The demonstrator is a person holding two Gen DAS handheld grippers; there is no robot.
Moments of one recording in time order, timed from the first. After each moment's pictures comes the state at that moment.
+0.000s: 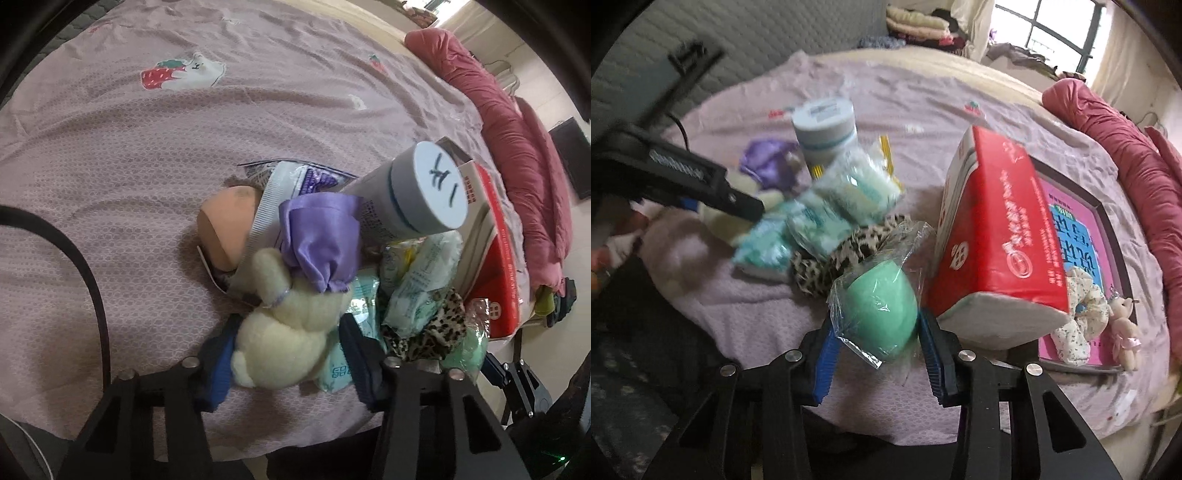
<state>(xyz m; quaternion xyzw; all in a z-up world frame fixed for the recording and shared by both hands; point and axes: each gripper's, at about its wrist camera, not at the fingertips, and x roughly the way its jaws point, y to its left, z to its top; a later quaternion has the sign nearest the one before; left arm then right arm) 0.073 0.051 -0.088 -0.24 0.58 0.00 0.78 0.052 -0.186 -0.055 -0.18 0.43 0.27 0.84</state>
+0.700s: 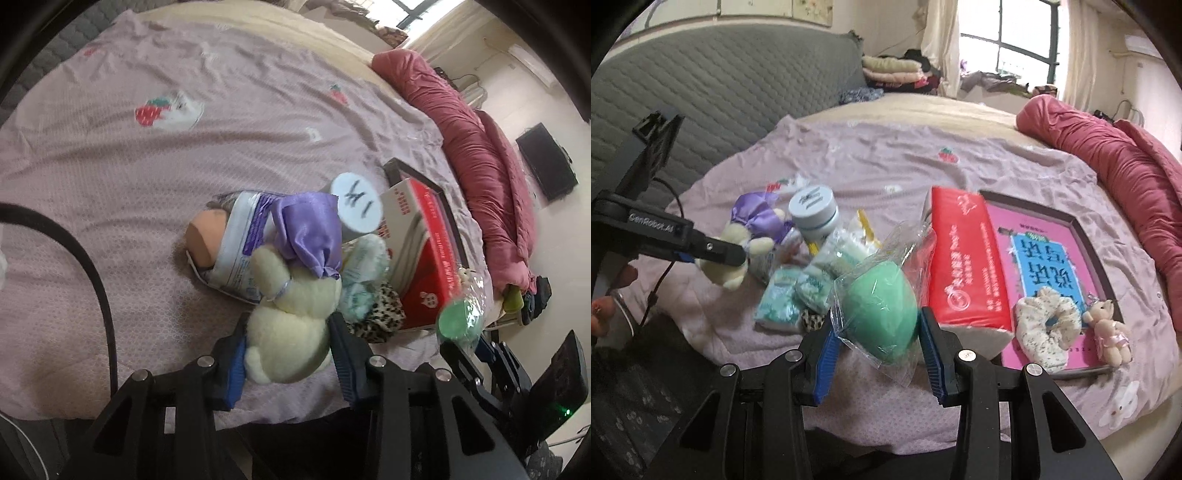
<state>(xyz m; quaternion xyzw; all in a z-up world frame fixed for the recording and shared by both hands) 0.045 0.050 -0.032 -0.25 0.53 -0.05 0.81 0.033 -0.217 -0.005 -0.10 0.36 0.26 0.89</state>
